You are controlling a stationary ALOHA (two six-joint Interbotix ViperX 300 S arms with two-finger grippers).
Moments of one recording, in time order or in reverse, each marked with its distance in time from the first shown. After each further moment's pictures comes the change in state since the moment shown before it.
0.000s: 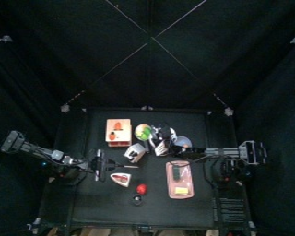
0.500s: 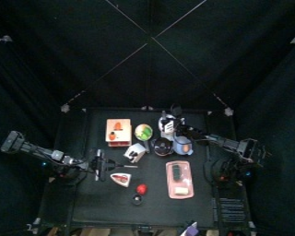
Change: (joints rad) left arm 0.012 0.000 0.006 -0.002 0.000 -0.002; right arm -0.437 0.055 0.120 0.028 -0.417 -0.005
